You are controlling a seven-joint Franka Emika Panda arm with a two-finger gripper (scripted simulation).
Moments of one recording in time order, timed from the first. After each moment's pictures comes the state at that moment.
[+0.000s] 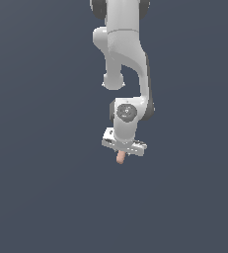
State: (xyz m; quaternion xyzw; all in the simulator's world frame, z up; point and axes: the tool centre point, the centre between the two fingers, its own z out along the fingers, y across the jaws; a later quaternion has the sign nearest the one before) arm 0.000 0.044 0.020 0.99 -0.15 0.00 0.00
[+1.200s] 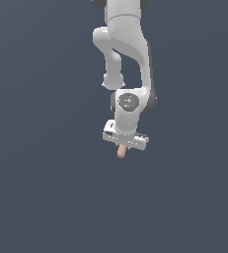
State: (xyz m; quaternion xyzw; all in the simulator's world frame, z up) arm -0.014 0.048 0.052 0.99 -0.15 0.00 0.00
